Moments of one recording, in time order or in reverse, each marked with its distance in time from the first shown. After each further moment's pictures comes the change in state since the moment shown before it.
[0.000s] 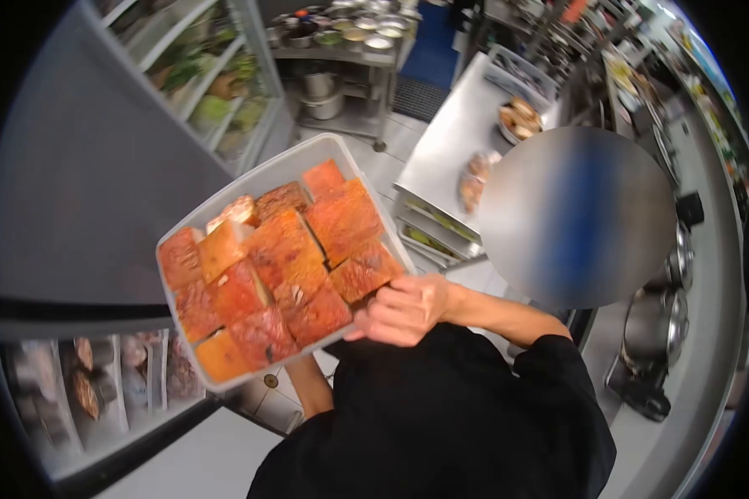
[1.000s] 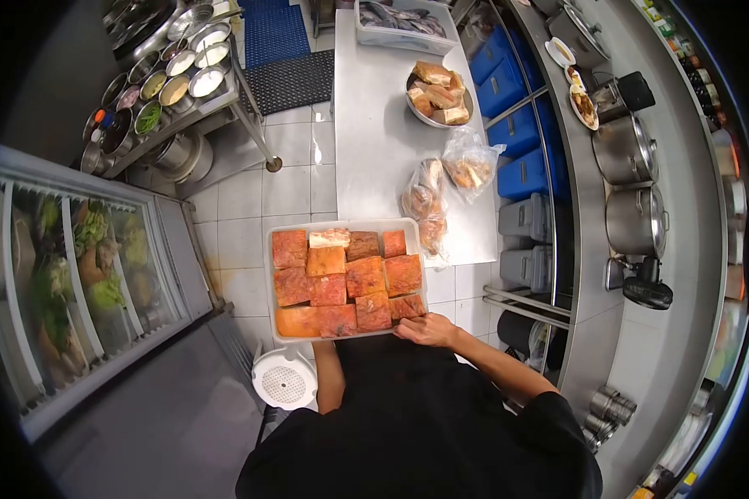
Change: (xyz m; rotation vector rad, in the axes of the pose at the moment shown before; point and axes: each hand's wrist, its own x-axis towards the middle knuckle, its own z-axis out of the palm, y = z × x) left_hand 0.376 -0.096 0.084 0.325 -0.024 -0.668; right_hand -0.201 0.040 0.074 0.062 -0.888 1.127
